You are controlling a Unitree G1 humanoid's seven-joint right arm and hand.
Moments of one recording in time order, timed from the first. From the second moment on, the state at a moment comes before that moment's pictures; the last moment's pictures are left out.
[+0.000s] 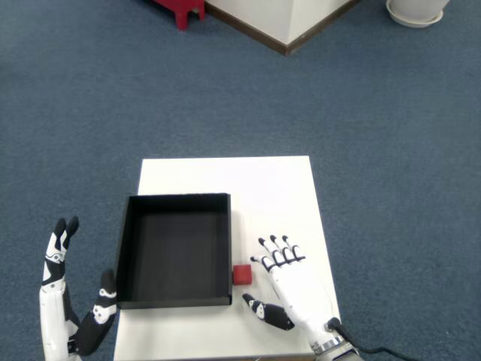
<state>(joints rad) -0.41 -0.17 1.13 1.29 -0.63 -0.33 -1.10</state>
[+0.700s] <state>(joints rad) -0.41 -0.17 1.13 1.33 -0.63 -0.33 -1.10</state>
